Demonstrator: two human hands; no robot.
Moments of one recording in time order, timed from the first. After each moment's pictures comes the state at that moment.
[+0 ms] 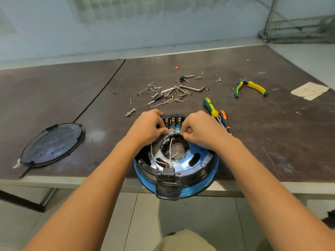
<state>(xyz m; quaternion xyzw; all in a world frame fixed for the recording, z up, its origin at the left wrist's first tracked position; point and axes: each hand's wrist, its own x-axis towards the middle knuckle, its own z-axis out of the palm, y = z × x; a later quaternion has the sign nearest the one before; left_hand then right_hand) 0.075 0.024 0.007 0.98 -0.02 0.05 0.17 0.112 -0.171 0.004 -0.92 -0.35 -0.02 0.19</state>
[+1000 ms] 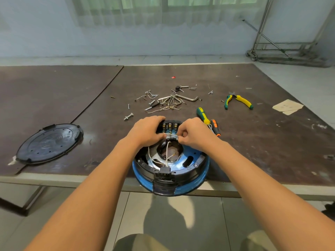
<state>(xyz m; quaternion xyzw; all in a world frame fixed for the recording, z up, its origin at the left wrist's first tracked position) 0.086 0.031 -0.001 0.99 -0.06 0.06 0.09 0.110 -0.171 0.012 -0.92 -0.33 0.02 0.22</state>
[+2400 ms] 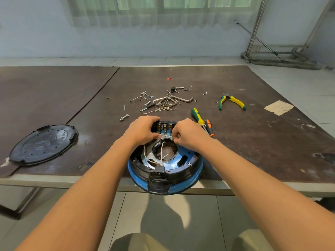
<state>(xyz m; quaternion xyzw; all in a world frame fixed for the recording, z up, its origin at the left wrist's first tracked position) 0.082 0.024 0.006 0.99 -0.01 0.05 0.16 0.108 -0.167 0.014 -0.93 -0.34 0.00 0.13</state>
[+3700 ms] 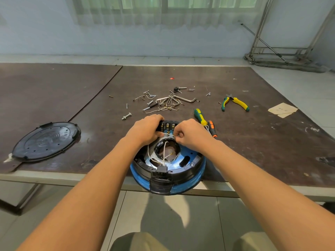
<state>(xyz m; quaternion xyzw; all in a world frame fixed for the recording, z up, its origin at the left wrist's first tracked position) 0.086 0.022 0.005 0.99 -0.03 0.03 0.10 0.110 -0.167 0.013 -0.93 -0.35 0.00 0.15</state>
